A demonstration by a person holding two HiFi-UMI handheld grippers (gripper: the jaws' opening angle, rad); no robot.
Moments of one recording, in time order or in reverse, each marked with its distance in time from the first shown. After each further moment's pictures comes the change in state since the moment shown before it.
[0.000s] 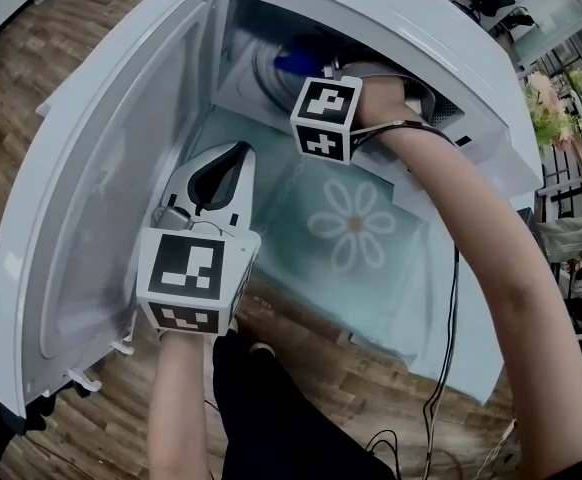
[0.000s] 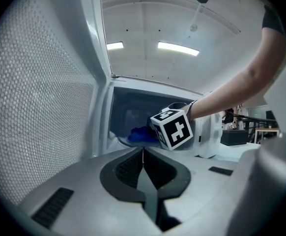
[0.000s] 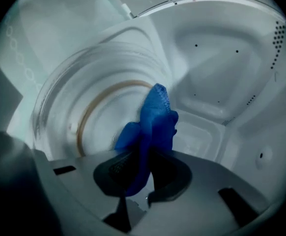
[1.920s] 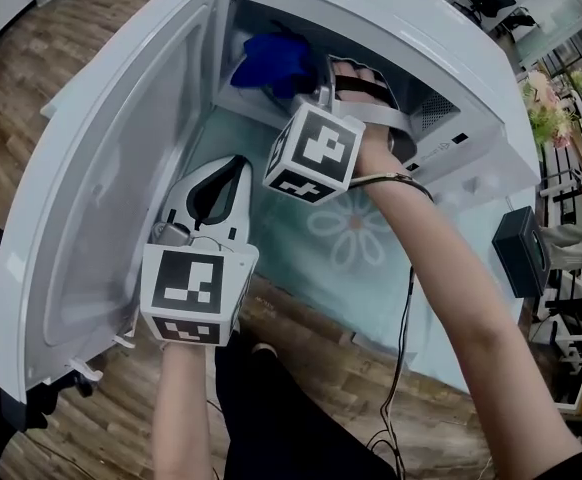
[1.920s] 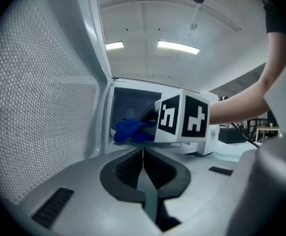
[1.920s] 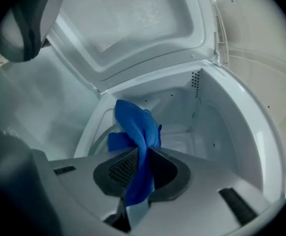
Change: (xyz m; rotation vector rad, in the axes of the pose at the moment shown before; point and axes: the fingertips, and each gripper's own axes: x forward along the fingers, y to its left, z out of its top) left arm -0.016 -0.005 -0.007 0.006 0.014 0.018; right arm -0.086 -0.032 0.049 0.454 -0.327 -0.221
